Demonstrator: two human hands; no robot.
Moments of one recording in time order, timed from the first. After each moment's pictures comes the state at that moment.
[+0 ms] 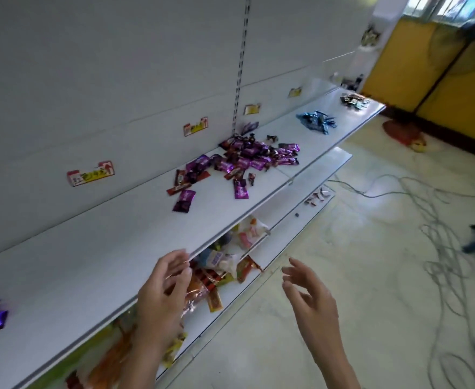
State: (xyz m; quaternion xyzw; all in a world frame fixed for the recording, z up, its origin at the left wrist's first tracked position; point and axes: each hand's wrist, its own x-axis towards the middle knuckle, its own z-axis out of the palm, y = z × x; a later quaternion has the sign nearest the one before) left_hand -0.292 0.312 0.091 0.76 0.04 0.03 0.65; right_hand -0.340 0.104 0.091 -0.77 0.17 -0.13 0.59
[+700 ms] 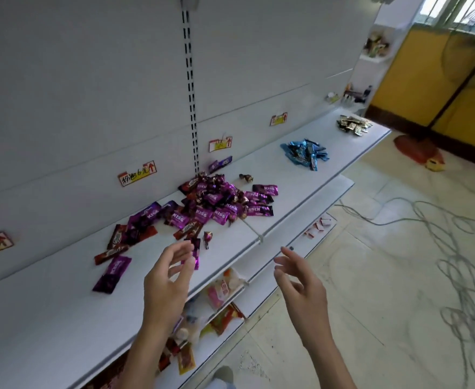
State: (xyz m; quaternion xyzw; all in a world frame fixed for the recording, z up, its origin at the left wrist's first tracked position) left_hand -0.098 0.134 0.095 0.78 0.04 0.07 0.62; right_hand -0.139 -0.063 0.094 -0.77 0.13 -0.13 0.62
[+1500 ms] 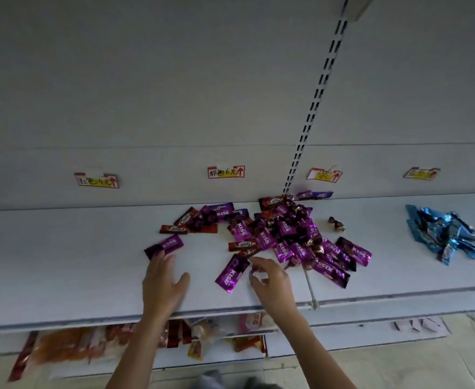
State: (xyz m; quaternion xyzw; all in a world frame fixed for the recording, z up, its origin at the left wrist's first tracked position) left_hand -0.062 0.176 -0.006 0.87 0.37 0.07 0.31; right_hand 0.046 -0.024 0.002 -0.87 -0.22 0.11 0.42
